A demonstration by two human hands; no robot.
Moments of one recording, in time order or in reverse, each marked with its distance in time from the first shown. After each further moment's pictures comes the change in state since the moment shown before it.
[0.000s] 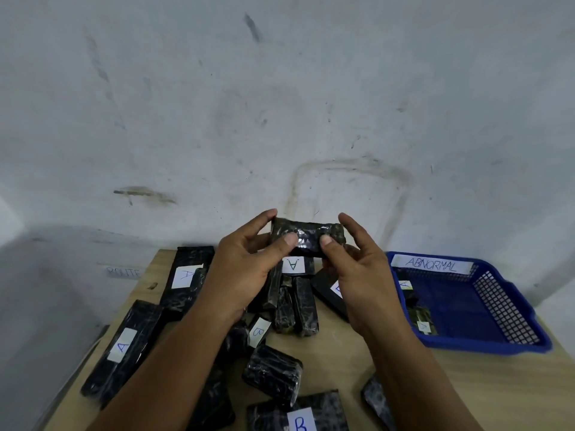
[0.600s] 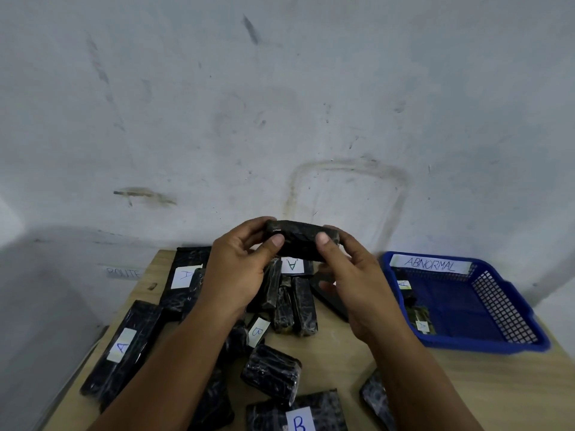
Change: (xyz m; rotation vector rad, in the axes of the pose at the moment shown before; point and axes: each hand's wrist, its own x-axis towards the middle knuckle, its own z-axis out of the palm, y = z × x) left_hand 0.002 -0.007 0.003 -0.012 0.101 0.056; right_hand -0.003 0.001 -0.007 -0.129 -0.095 0.046
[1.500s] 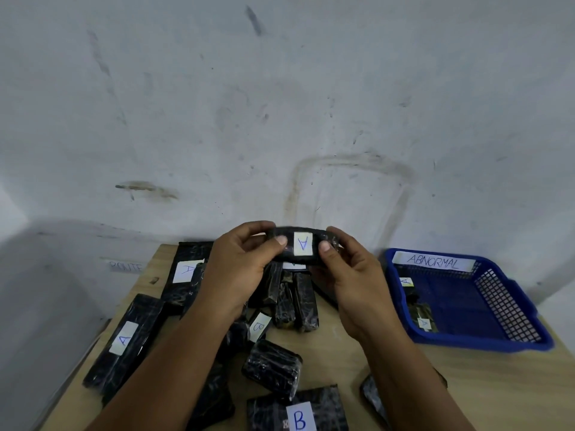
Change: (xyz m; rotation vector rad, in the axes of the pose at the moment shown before) left_hand -0.004 0.002 0.000 -0.056 0.006 -0.125; right_hand 0.002 0.010 0.008 0.268 0.032 0.050
